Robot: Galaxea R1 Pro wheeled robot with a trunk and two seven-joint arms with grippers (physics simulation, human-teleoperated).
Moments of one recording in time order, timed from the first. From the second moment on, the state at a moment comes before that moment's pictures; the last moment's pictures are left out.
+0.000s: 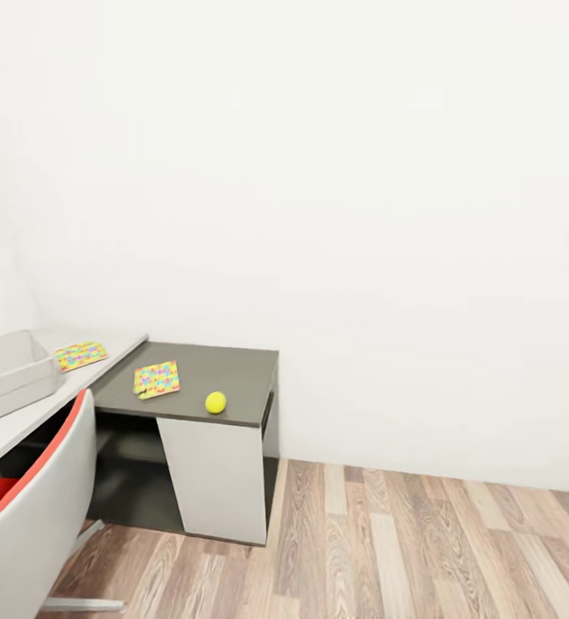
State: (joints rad) left arm -0.01 0.01 0.00 -0.03 0.00 -0.01 0.01; right arm -0.11 -0.01 0.01 -0.05 0.00 -0.01 0.00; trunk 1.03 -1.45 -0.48
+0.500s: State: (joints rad) left arm -0.01 0.01 0.00 -0.03 0.00 -0.01 0.01; right arm -0.11 -0.01 0.01 -0.05 0.00 0.00 0.00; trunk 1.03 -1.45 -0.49
